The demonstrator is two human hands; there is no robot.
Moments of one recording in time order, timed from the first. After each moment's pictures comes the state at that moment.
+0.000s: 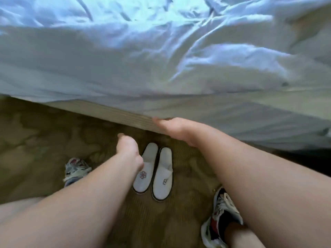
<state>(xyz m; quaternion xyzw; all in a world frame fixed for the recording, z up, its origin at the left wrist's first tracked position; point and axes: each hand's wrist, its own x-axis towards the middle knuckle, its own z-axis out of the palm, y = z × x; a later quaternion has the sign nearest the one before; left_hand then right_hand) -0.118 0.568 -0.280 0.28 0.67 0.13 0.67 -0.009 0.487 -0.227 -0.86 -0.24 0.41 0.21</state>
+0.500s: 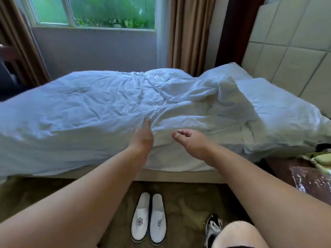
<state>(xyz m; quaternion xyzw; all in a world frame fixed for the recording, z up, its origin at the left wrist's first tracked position) -0.145 0.475 -0.013 0.70 0.34 0.20 0.60 -0.078 0.313 -0.008 -0.84 -0.24 0.18 0.45</state>
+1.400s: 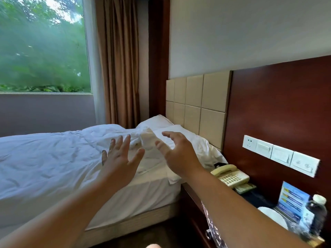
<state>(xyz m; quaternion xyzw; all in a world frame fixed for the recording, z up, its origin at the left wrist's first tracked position) -0.209 0.286 0.108 0.92 0.01 0.29 0.27 -0.197 0.096 0.143 -0.82 -0.21 -0.25 0.46</state>
